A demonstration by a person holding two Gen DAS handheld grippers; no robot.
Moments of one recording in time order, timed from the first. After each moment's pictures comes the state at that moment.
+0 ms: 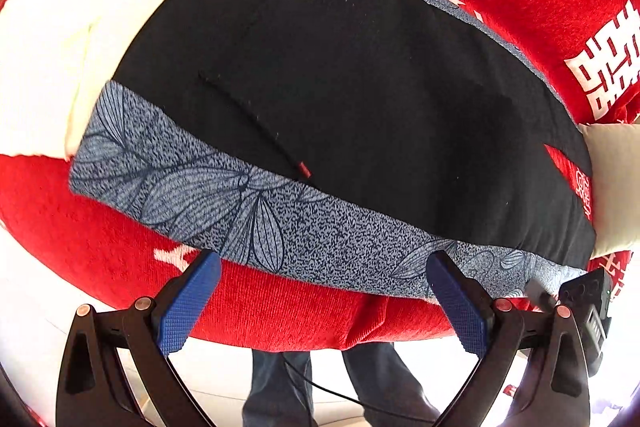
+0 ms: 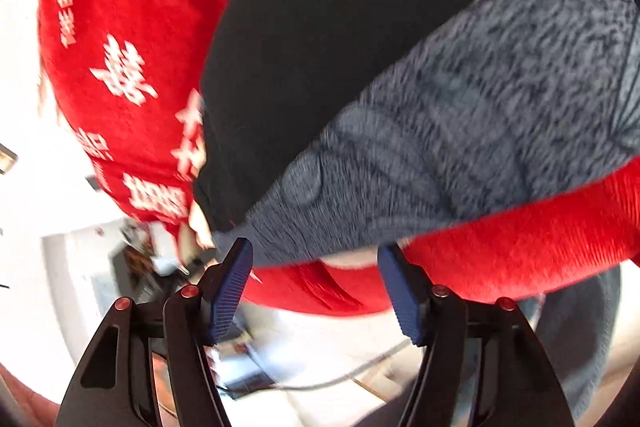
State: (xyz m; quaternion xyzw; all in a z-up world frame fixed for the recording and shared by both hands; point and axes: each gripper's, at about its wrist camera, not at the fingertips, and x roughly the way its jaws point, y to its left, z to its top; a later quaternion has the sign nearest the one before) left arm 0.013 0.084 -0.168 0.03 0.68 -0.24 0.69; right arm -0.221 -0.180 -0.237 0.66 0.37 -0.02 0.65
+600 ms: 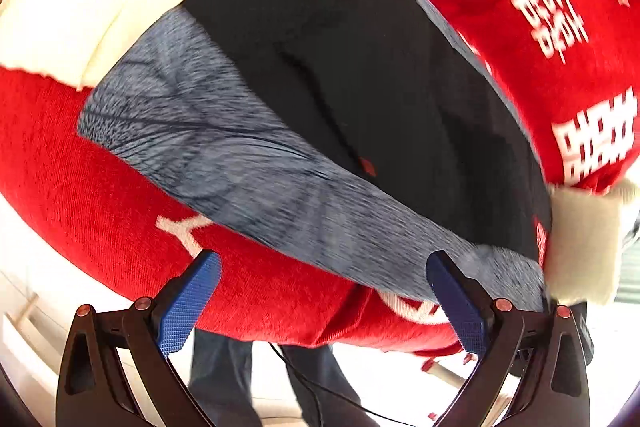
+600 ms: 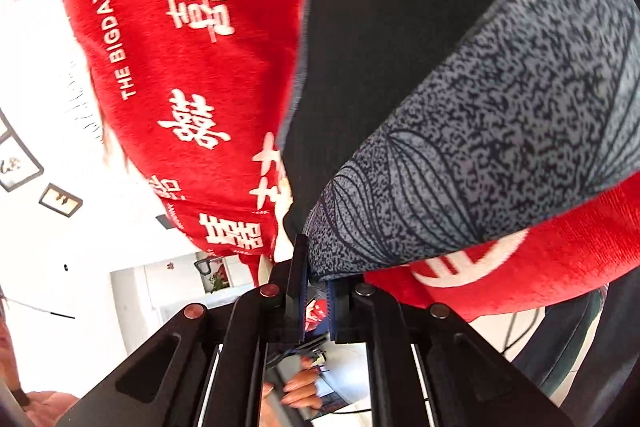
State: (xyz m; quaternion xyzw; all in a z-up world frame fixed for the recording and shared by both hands) left arm 0.025 0.139 -0.178 -0.12 0.70 -0.21 0.67; right arm -0.208 -0.207 -0.184 0.73 0.28 0.02 0.62
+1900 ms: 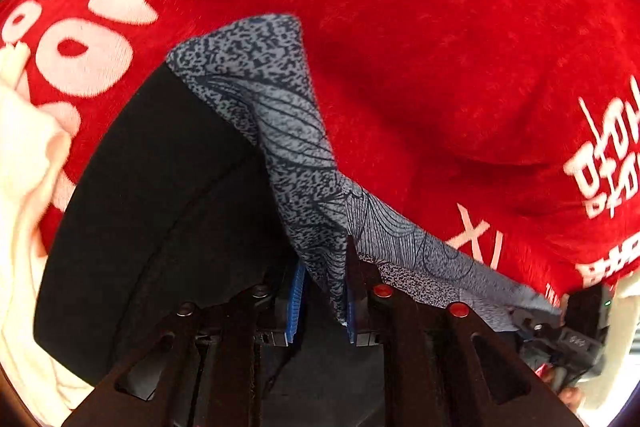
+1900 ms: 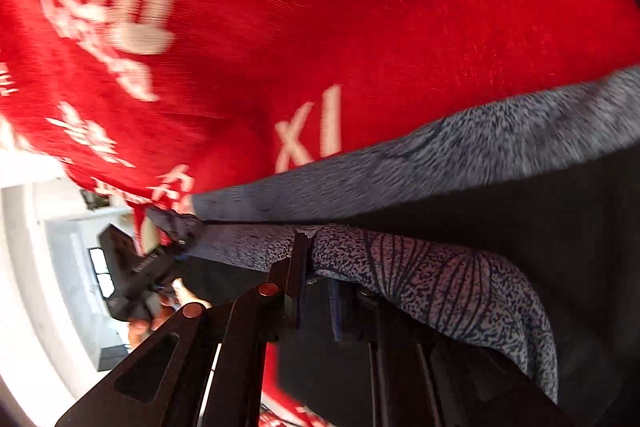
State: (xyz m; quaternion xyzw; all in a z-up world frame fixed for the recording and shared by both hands) left arm 0.271 -0.030 -0.183 -0.09 0.66 -0.17 0.72; right arm 0.060 -0.411 -0.213 0.53 0.51 0.03 0.67
